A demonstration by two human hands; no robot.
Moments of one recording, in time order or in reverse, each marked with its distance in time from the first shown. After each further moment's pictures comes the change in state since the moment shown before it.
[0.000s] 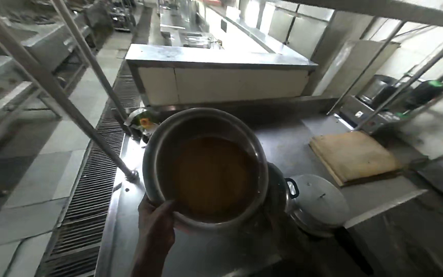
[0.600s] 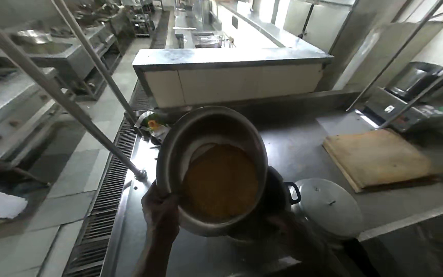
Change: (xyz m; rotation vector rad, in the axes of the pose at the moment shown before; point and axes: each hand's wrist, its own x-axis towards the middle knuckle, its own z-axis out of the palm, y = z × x) left_hand 0.001 -0.006 0.041 0.230 0.073 0.215; right_hand 0.009 0.029 -0.045 0.131 -0.133 -0.192
